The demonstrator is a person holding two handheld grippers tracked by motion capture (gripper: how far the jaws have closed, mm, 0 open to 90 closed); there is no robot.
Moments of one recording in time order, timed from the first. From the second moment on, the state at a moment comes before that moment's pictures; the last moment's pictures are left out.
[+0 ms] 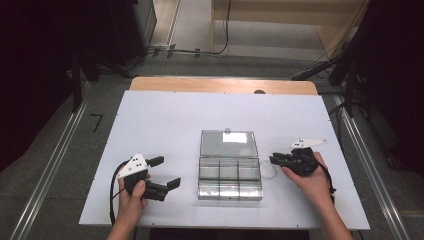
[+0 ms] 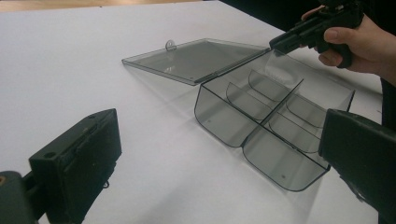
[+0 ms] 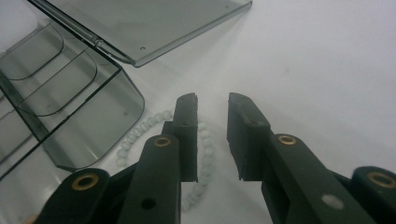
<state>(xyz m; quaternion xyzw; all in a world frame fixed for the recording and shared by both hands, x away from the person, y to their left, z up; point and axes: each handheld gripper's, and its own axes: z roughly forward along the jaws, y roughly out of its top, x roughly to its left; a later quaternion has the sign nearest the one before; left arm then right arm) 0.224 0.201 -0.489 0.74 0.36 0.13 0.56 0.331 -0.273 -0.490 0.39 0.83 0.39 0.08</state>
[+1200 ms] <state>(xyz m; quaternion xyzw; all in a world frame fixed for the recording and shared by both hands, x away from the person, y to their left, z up) 0.211 0.222 -0.492 0.73 0.39 0.14 0.55 0.327 -0.273 -0.506 0.39 0.83 0.37 0.09</state>
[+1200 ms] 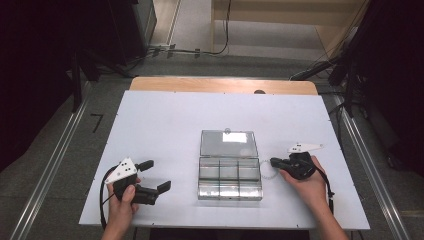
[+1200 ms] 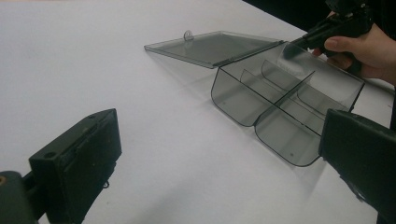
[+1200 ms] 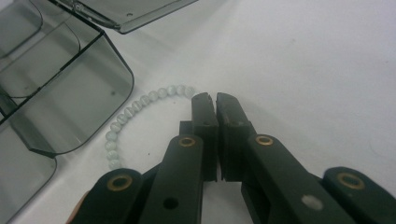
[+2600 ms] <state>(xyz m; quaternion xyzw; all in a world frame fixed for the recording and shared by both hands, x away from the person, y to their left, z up) 0.212 0.223 -0.493 0.73 0.38 0.14 0.55 0.305 -0.281 -0.439 0.36 0.80 0.47 0.10</state>
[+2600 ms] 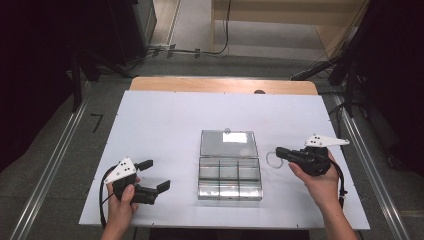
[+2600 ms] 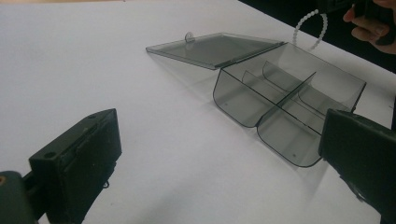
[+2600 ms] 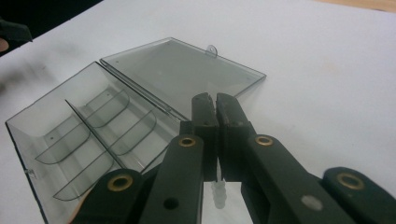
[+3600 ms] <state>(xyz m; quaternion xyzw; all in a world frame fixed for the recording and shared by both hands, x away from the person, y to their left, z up) 0.212 0.222 -0.493 0.73 0.38 0.14 0.55 0.286 -0.252 -0.419 0.32 0.81 0.49 0.09</state>
